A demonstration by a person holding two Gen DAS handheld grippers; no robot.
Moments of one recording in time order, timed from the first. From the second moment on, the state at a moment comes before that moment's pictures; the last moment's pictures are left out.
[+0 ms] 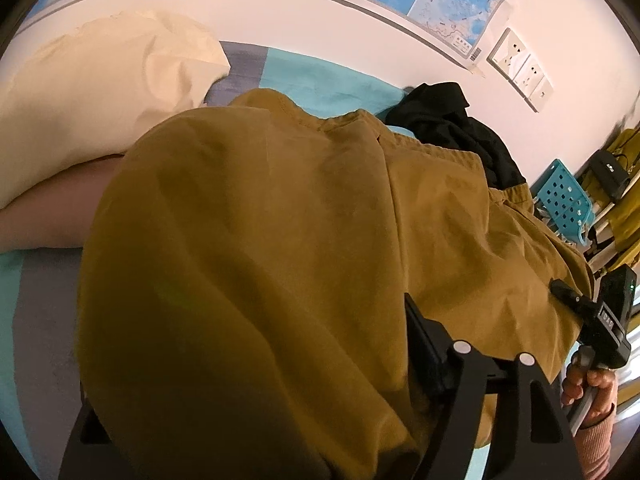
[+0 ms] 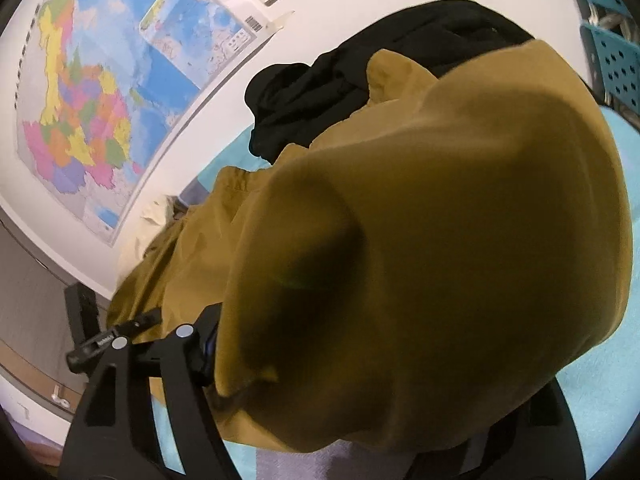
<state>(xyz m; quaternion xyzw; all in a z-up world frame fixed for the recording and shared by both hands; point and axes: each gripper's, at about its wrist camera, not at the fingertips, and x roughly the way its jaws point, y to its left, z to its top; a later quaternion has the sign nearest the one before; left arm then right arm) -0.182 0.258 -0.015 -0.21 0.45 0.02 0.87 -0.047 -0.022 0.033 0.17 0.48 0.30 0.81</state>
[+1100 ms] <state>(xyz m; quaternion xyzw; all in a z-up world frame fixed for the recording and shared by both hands) -0.200 0.251 0.001 -0.20 0.46 0.01 0.86 -0.079 -0.036 0.061 0.15 0.46 0.34 0.81</state>
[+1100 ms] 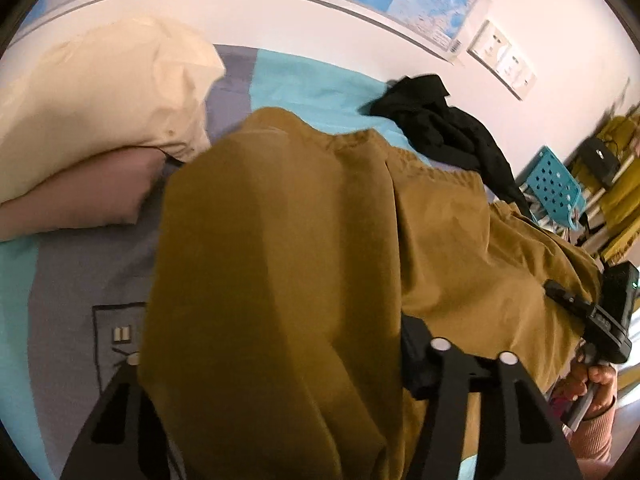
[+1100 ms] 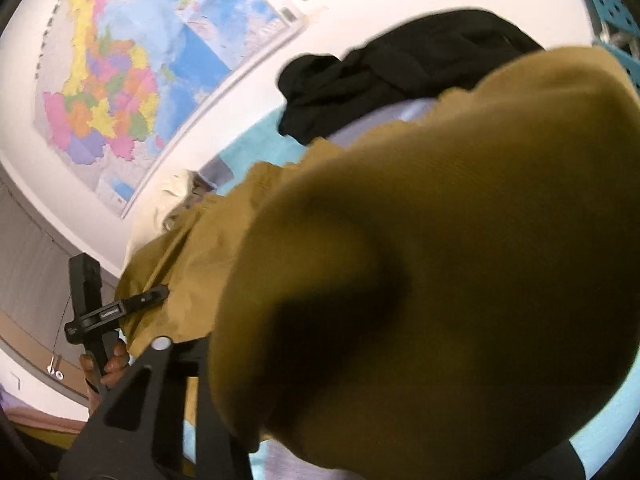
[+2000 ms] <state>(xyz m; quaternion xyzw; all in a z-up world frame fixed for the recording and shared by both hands) -0.216 0.463 0.264 -0.09 0.26 0.24 0.93 -0.033 0.236 0.276 0.08 0.22 0.60 0.76</state>
